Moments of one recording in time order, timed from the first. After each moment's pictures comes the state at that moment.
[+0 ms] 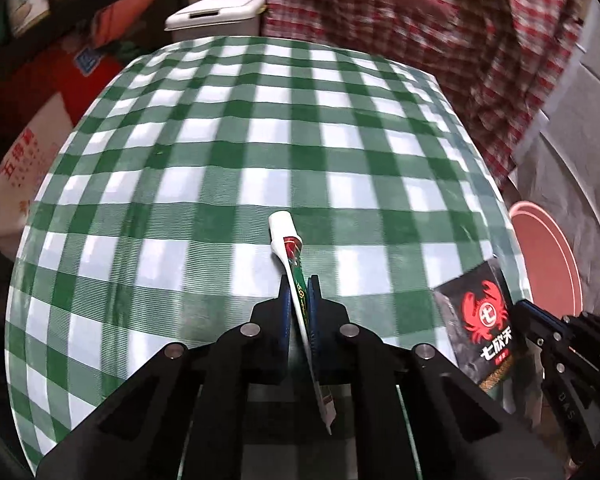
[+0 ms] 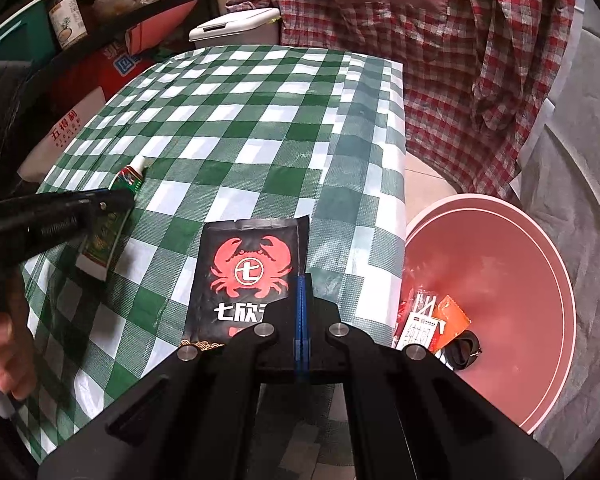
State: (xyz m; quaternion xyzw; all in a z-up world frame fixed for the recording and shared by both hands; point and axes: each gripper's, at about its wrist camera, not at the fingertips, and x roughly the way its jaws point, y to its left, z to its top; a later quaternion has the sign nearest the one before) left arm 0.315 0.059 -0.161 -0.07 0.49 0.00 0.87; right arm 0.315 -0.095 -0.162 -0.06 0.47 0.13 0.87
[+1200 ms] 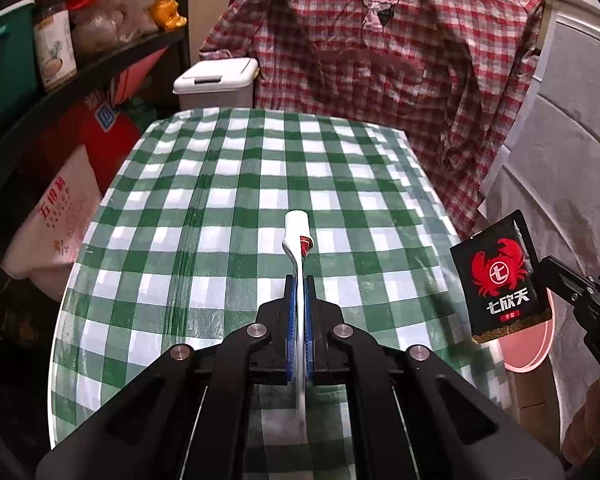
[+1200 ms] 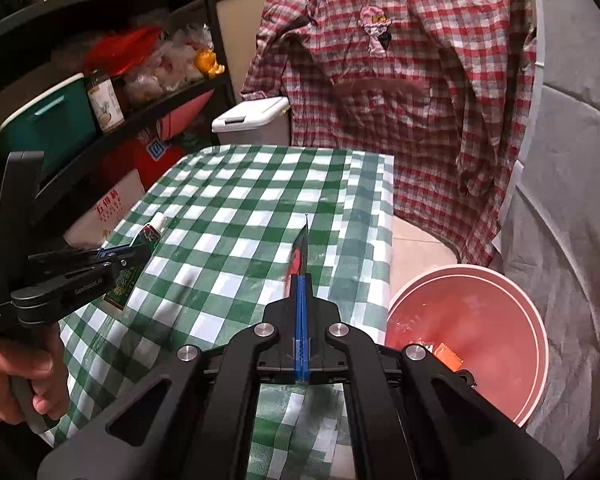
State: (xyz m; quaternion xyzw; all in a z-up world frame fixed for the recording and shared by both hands) left arm 0.268 0.057 -0.091 -0.06 0.41 -0.01 0.91; right arm 0.273 -0.108 -0.069 -0.01 0.35 0.15 0.92
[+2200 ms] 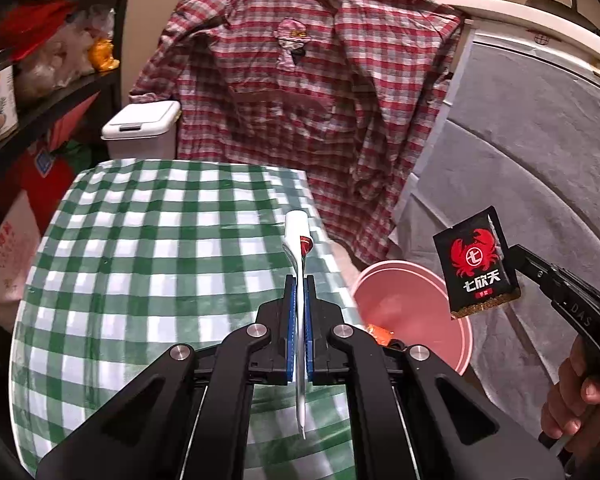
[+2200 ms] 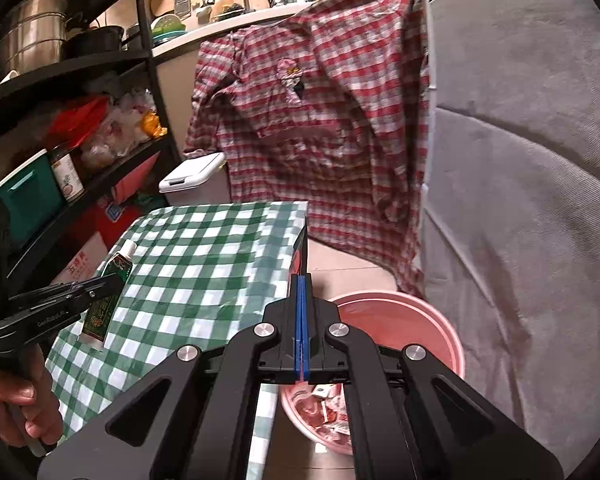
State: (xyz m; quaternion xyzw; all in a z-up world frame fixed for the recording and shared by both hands) left arm 0.256 -0.019 -0.039 -0.08 0.35 -0.12 0.93; right arm 0.247 -0.209 -0.017 0.04 0.29 0.07 0.95
